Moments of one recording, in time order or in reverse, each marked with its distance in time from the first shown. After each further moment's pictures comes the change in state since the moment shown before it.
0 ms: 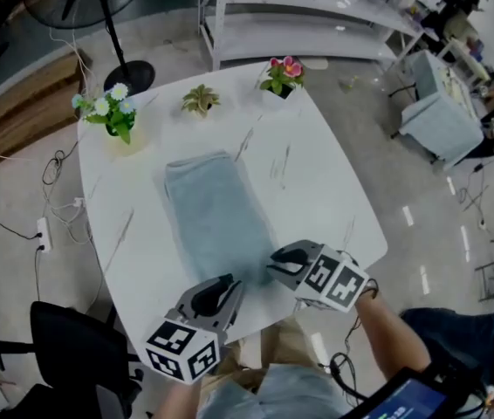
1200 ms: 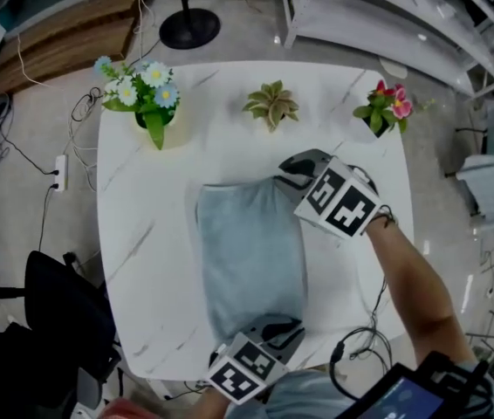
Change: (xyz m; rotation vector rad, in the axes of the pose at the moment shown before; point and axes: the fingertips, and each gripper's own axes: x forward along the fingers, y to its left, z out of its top) left arm 0.118 -0.014 -0.039 -0.027 0.379 -0.141; right arm 0.113 -0.216 0.166 -0.375 0.027 -0.008
